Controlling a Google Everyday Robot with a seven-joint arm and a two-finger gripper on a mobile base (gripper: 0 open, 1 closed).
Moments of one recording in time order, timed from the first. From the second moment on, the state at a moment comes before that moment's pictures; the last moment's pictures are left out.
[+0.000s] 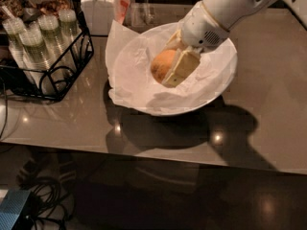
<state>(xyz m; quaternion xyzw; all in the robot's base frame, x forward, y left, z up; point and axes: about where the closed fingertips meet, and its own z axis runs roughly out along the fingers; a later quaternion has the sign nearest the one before) 0.544 -0.046 0.935 -0.68 0.65 0.20 0.25</state>
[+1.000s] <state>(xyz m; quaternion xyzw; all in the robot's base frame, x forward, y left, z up) 0.440 -0.098 1.023 -0.62 0.69 0.14 0.36</state>
